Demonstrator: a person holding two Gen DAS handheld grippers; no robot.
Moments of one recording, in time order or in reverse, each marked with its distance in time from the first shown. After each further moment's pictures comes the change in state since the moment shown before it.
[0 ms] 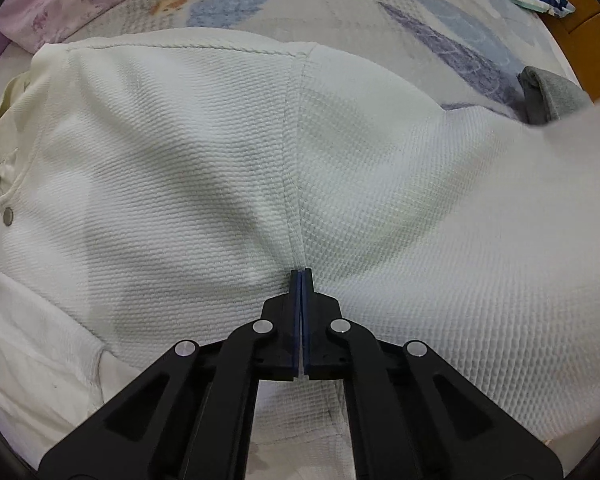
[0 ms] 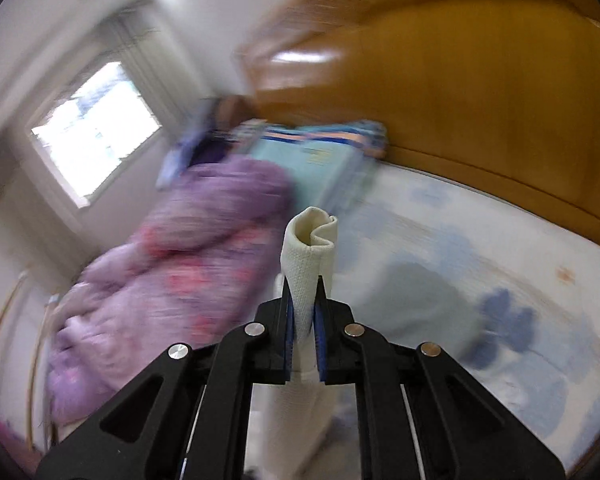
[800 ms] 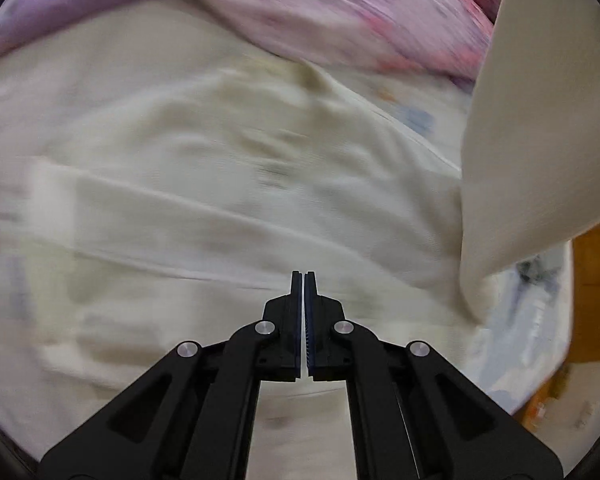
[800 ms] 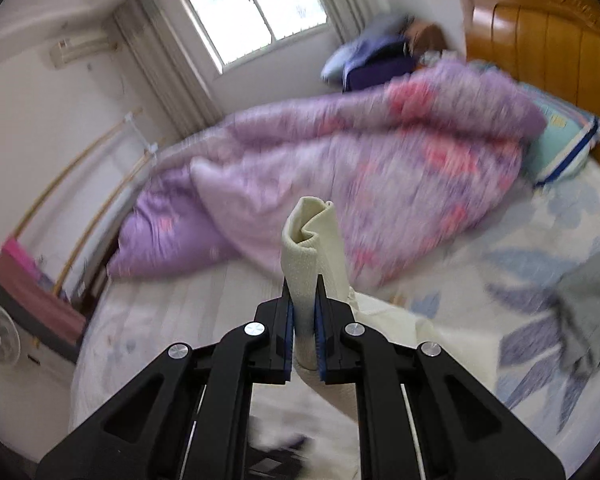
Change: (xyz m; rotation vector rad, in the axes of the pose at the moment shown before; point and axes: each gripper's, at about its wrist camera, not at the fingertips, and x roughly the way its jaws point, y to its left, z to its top) left arm -0.175 0.242 -0.068 -0.232 -0.155 -0.049; right arm 0.082 0.305 -0.230 -0.358 0.387 0.255
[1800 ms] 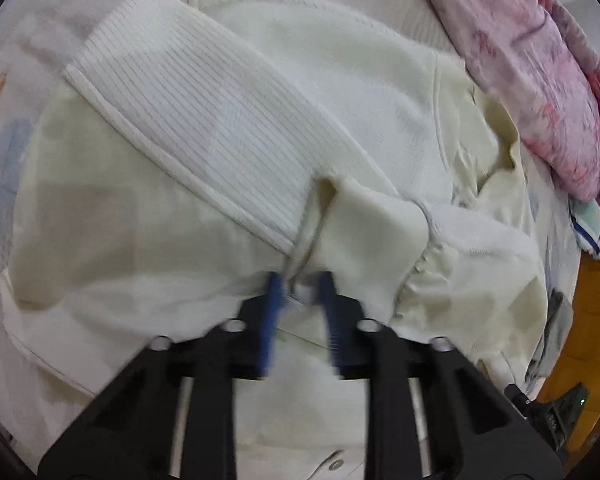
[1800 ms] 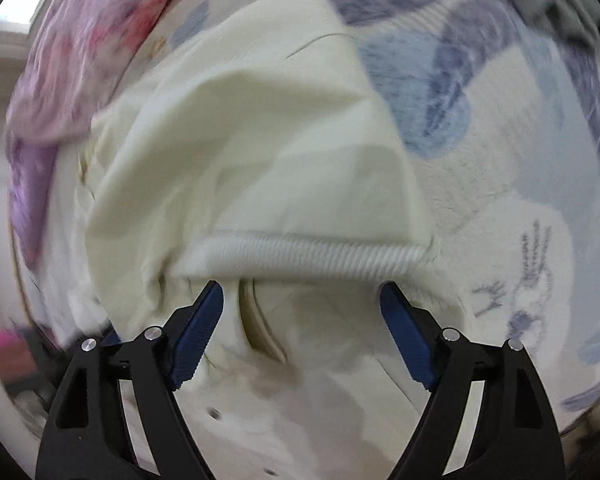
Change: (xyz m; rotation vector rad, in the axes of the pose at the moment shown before) left arm 0.083 0.129 -0.031 -0.442 0.054 -0.013; right arm 0.074 -0.233 -0.206 0.673 0.501 -0.180
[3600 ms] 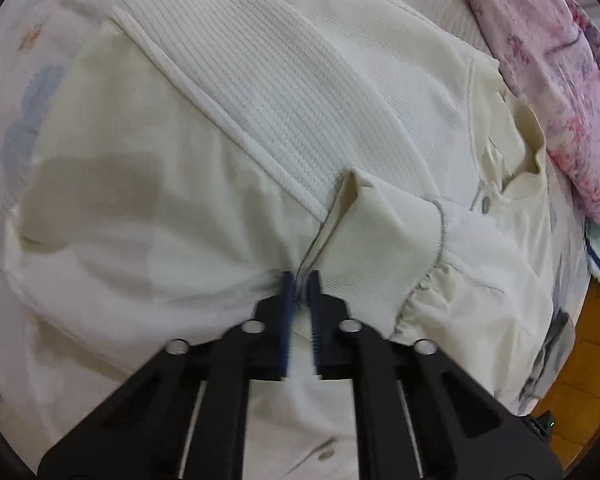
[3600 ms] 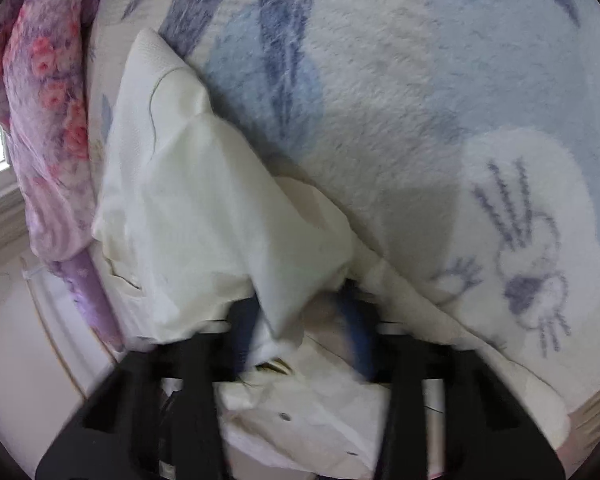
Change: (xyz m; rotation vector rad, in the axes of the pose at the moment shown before) left arm -0.006 0.007 -0.023 -0.093 0.053 0.055; right arm -0.009 -0.060 0.017 0.292 0.147 0.121
